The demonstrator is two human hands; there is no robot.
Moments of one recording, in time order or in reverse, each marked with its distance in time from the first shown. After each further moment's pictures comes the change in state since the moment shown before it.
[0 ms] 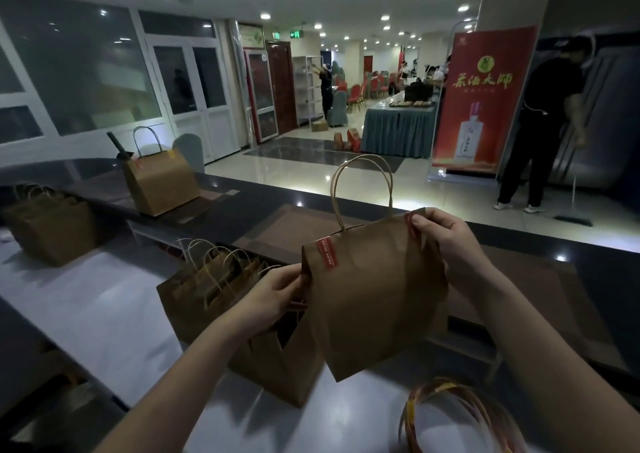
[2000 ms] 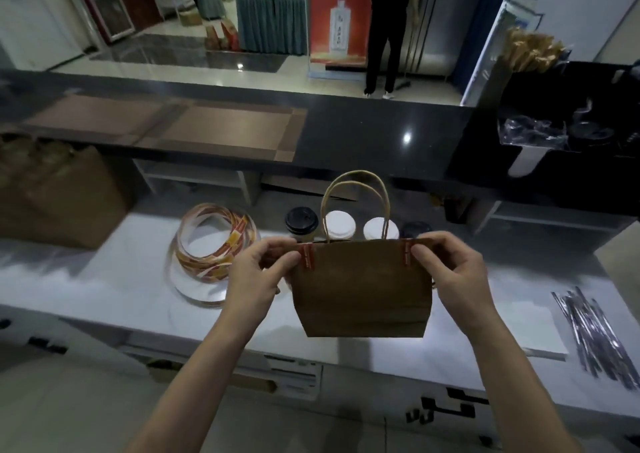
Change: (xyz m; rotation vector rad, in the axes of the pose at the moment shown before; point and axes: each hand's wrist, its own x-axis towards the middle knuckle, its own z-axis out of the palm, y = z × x) left_hand -0.213 0.081 0.567 -0.111 0.150 -0.040; right_hand -0.498 0.050 -0.460 -0.310 0.399 0.026
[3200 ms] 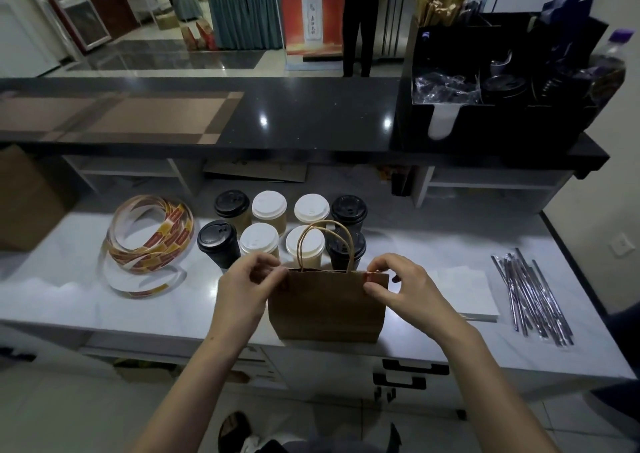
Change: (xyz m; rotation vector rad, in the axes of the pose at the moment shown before) left_hand -0.052 -0.040 0.153 0.299 0.013 0.038; right_hand -0.023 0.131 -0.119 -0.441 -0.312 -0.023
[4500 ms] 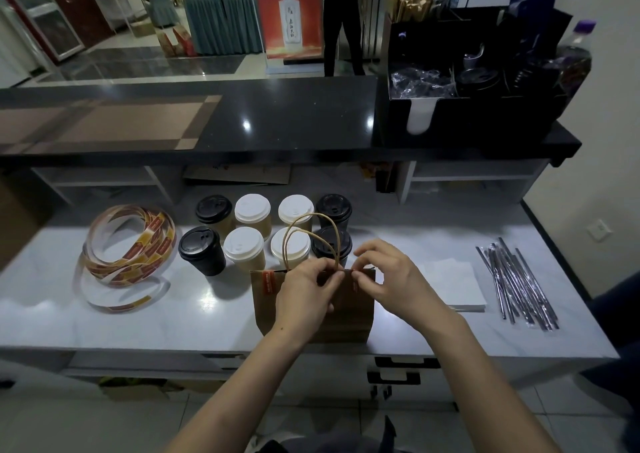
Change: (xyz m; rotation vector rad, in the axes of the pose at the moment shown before) left_hand -0.002 0.021 0.101 0.085 -0.241 0.038; right_hand 0.011 0.009 0.005 -0.134 0.150 -0.227
